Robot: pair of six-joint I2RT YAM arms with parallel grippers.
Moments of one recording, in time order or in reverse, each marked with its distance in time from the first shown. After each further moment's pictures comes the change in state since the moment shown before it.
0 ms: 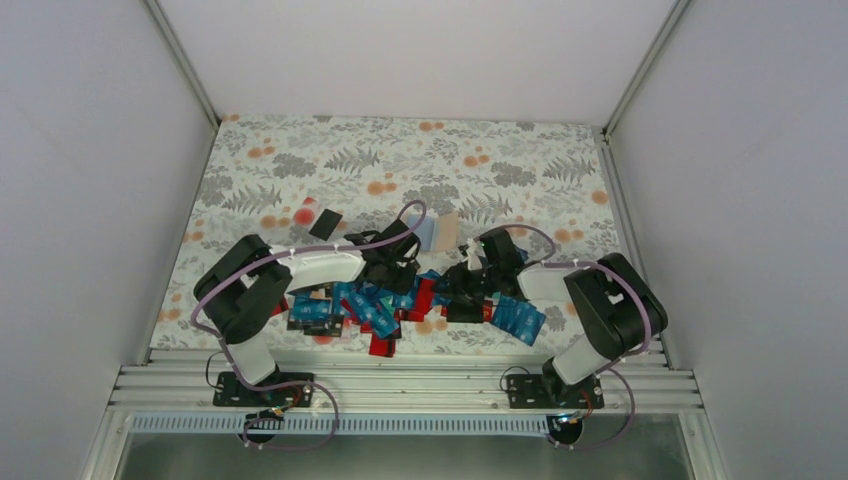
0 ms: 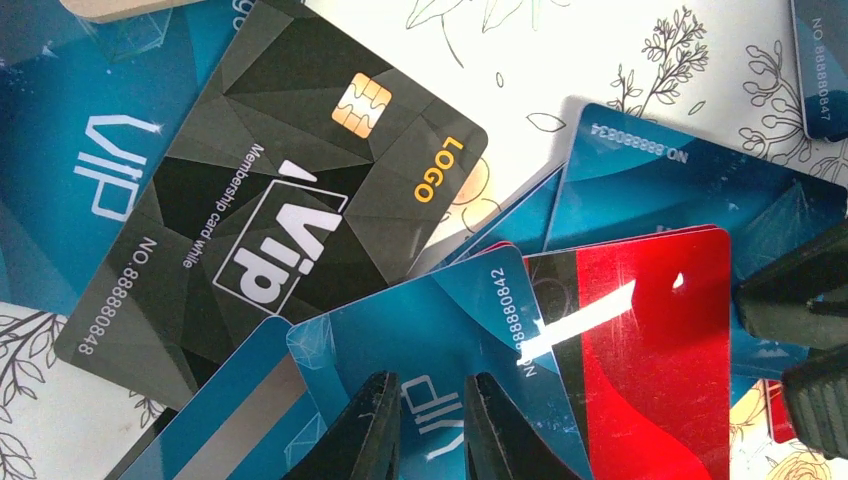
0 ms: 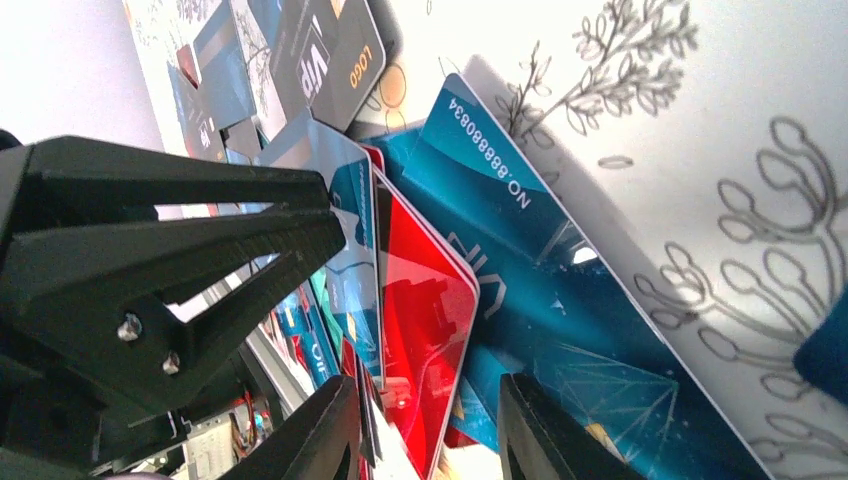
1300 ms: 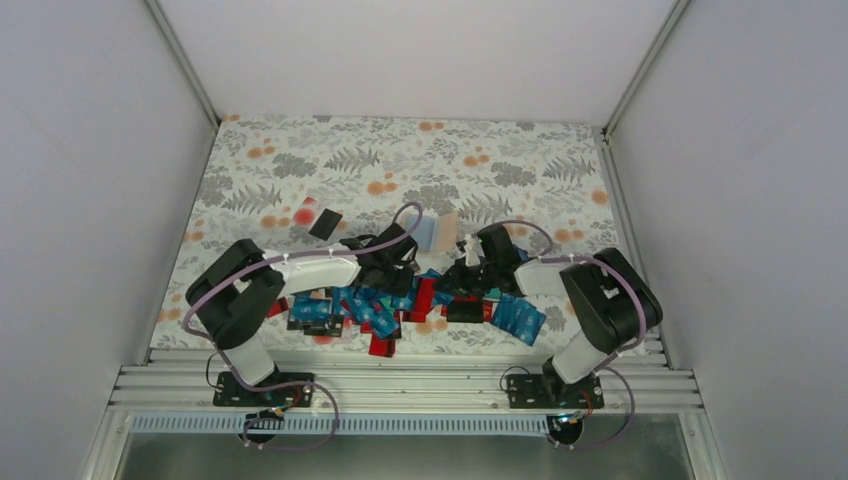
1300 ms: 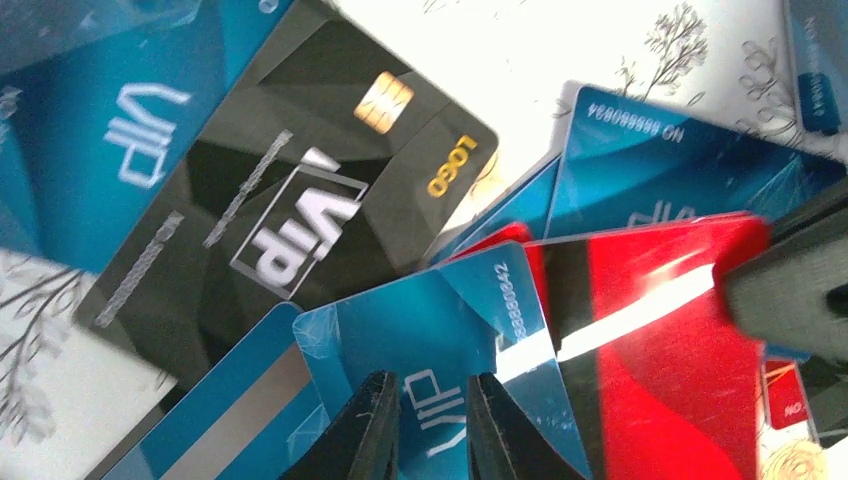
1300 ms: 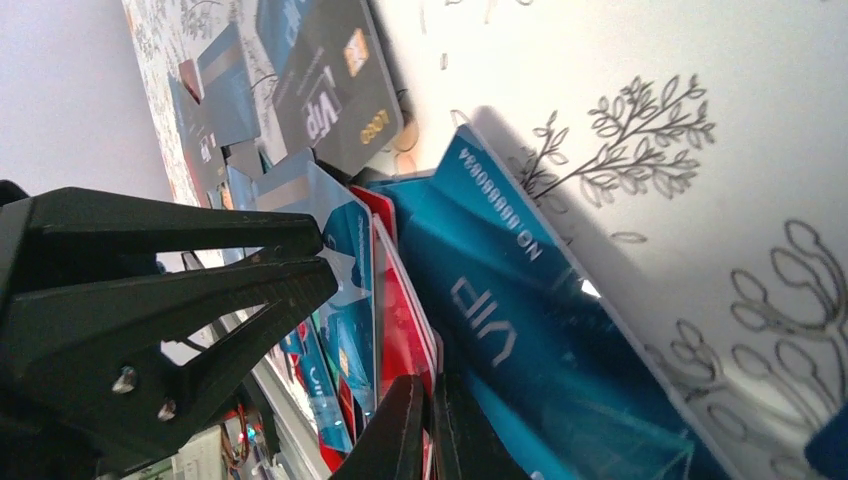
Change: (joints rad) left arm -0.007 -0.034 -0.044 0.048 -0.016 -0.024; right arm -0.001 0.070 0.041 0.035 0.007 -0.011
